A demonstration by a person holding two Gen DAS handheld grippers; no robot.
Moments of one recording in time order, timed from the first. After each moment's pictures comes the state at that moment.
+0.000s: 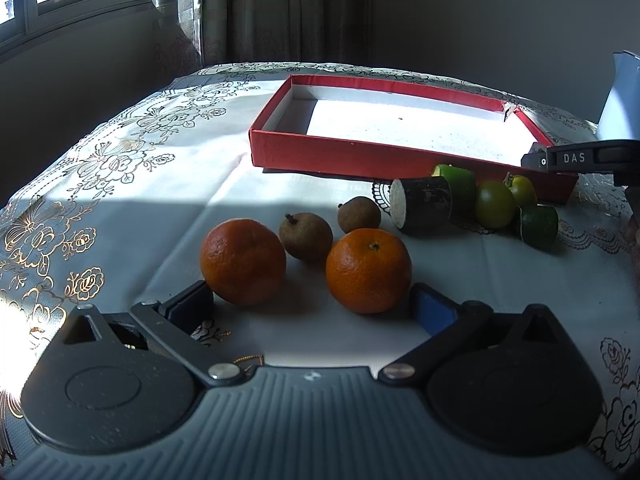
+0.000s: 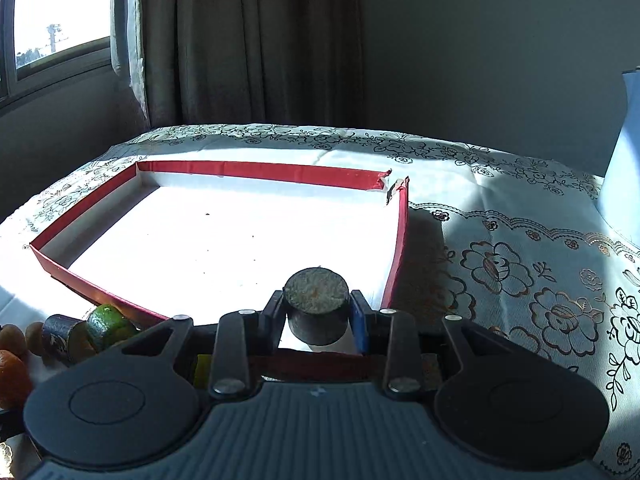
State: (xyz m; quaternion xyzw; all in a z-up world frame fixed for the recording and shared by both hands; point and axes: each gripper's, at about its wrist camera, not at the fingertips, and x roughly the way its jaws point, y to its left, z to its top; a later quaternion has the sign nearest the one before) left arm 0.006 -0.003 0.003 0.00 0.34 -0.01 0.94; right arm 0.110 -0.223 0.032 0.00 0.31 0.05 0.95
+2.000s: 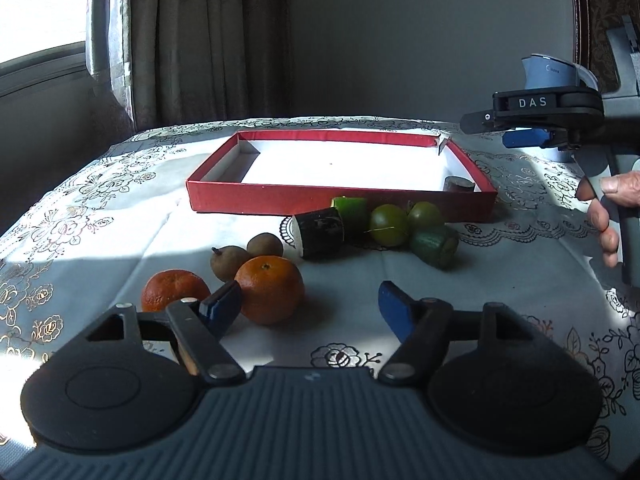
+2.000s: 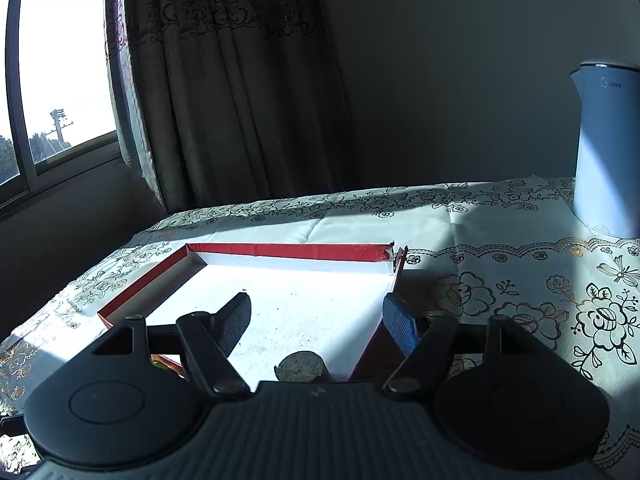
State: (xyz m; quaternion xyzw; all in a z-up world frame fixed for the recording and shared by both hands) left arm -0.032 -0.028 0.014 0.05 0.26 -0.11 0.96; right arm 0.059 -0.265 0.074 0.09 0.22 0.06 0.97
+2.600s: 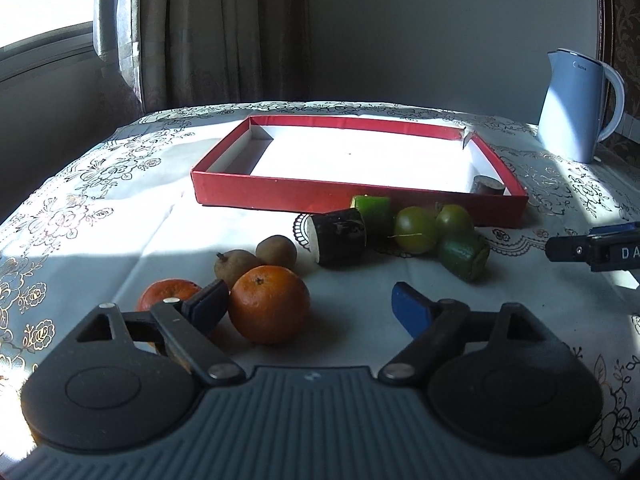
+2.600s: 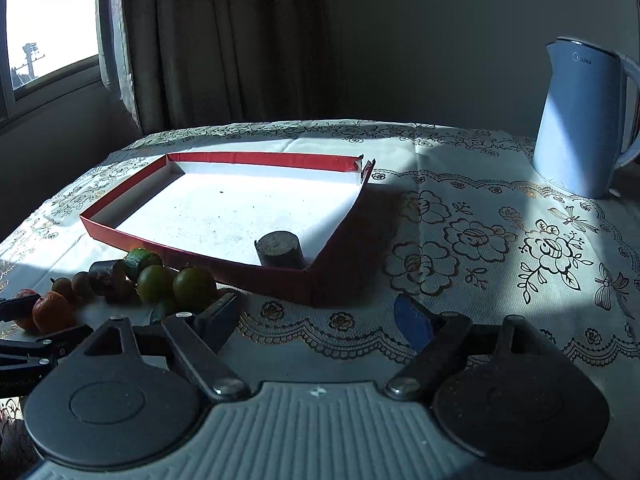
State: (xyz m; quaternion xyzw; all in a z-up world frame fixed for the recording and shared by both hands) left arm -0.005 -0.026 0.011 0.03 0.28 -0.10 0.95; right arm 0.001 -0.252 0.043 0.03 0.33 0.00 0.94
